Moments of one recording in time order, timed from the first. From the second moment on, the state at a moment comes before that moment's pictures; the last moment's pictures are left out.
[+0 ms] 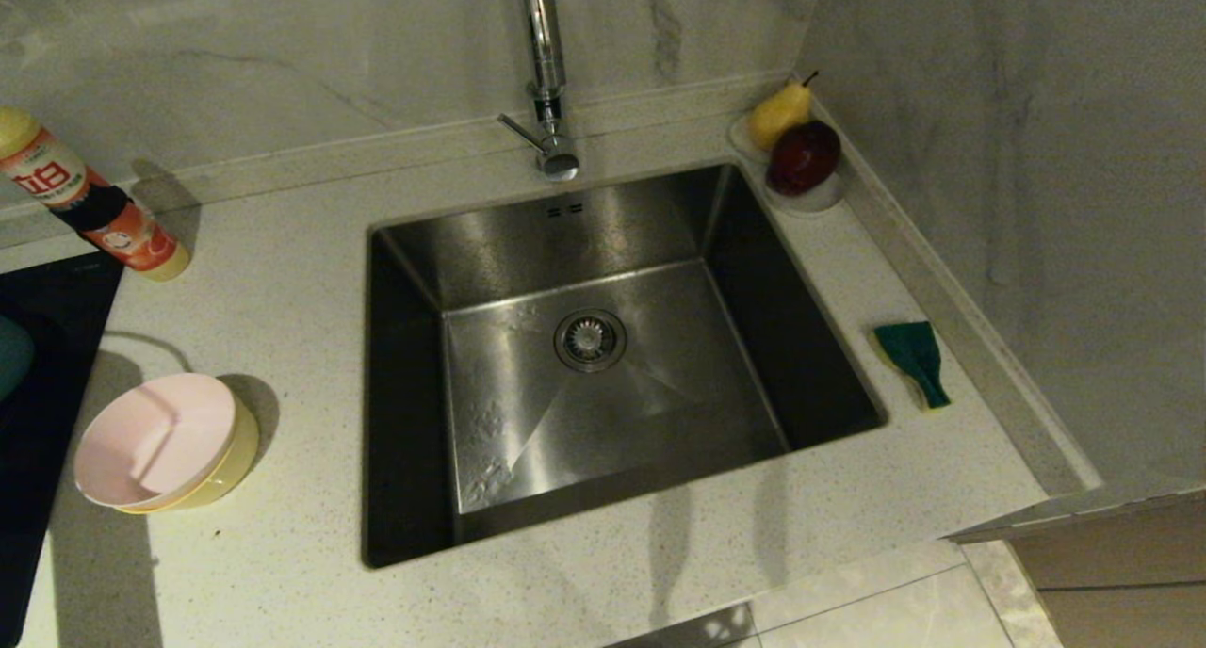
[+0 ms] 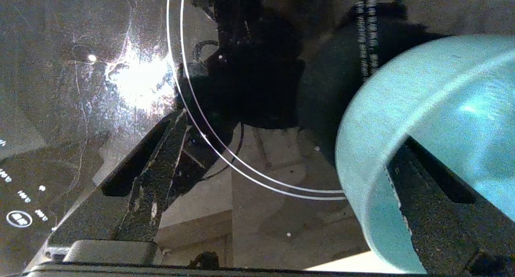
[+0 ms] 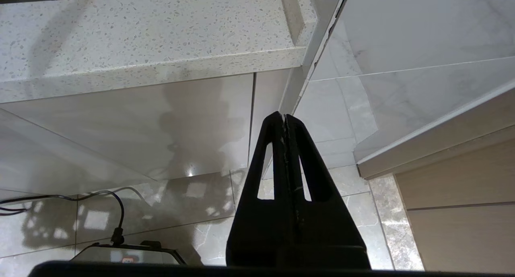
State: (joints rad) left arm 0.97 2.15 -1.93 0.70 -0.36 -0.76; right arm 0.00 0.00 0.00 0.00 0.00 -0.04
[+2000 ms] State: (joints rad) left arm 0.83 1.69 -1.79 1.15 -0.53 -0.34; right arm -0.01 0.00 0.00 0.00 0.00 -0.04
